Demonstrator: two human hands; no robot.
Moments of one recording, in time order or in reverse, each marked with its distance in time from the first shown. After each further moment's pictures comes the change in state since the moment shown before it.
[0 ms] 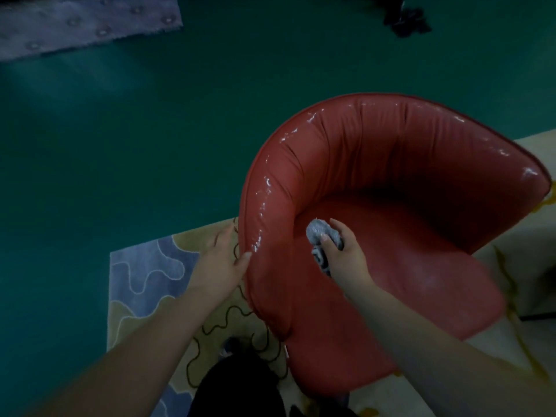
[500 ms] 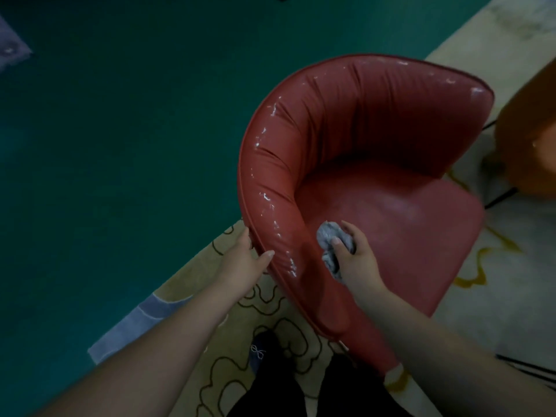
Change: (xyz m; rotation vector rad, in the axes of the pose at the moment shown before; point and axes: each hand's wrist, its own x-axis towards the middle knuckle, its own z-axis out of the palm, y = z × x) left_hand 0.131 -0.036 -0.025 -0.124 -0.511 0.204; right_hand 0.000 0.001 0.105 0.268 0.460 0.164
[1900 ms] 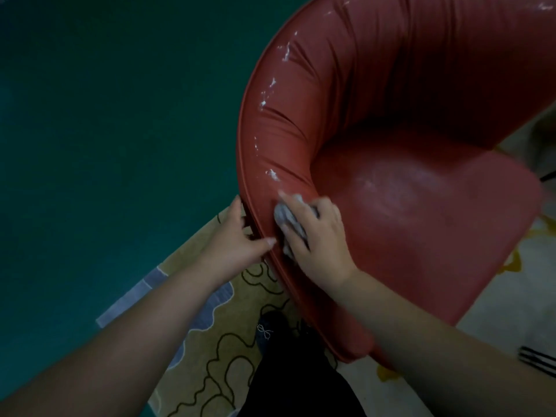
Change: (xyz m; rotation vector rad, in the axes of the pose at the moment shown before) left_hand 0.050 -0.012 -0.011 -0.366 -0.120 -0.091; right_hand 0.060 0.029 0.075 -0.719 -0.139 -0.781
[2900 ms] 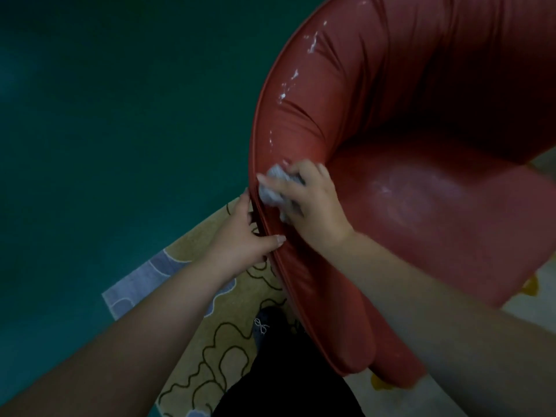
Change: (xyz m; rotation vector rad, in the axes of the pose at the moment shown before) left_hand 0.002 -0.003 0.005 -0.082 0.071 -0.042; right_hand 0.064 0.000 0.004 0.029 -0.068 -0.303
